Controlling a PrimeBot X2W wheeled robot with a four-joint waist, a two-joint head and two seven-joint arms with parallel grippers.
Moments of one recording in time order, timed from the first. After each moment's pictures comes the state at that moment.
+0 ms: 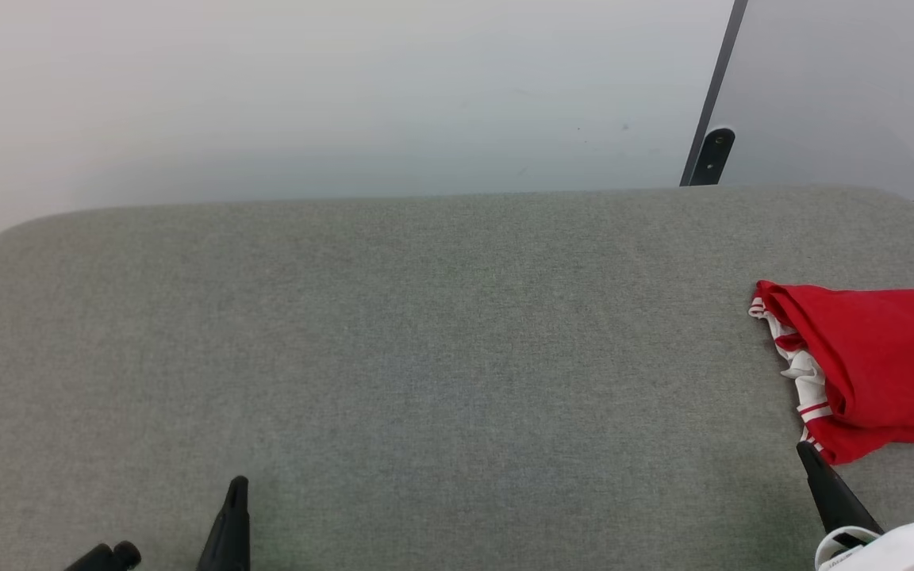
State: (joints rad) left arm 0.12 0.08 0.02 0.10 -0.81 -0.09 -0.10; right arm 0.06 -0.14 -0.07 0.06 0.87 0.13 0.18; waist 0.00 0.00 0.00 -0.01
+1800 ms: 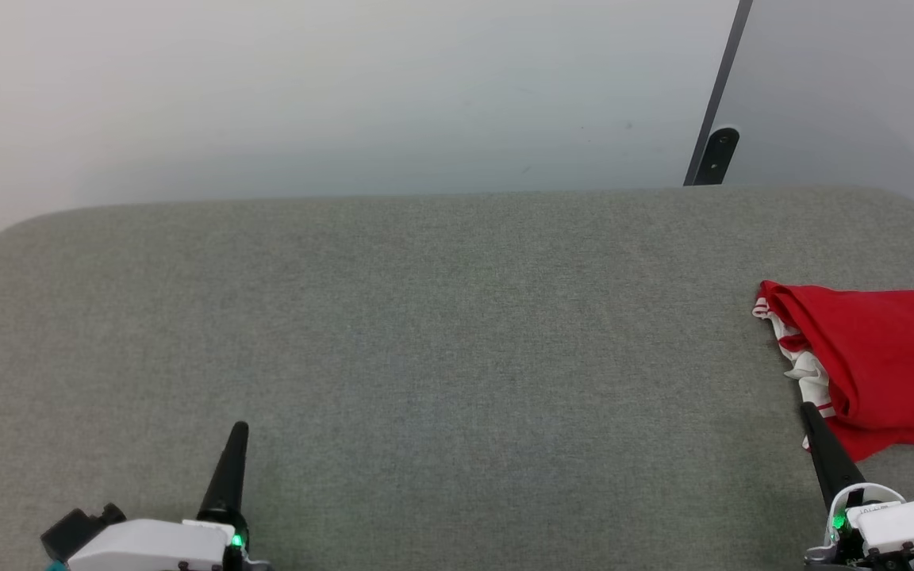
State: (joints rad) left arm -0.03 0.07 0.07 0.20 -1.37 -0.11 0.03; right arm -0.05 -0.08 -0.10 0.19 1.37 0.13 0.13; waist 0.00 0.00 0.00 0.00
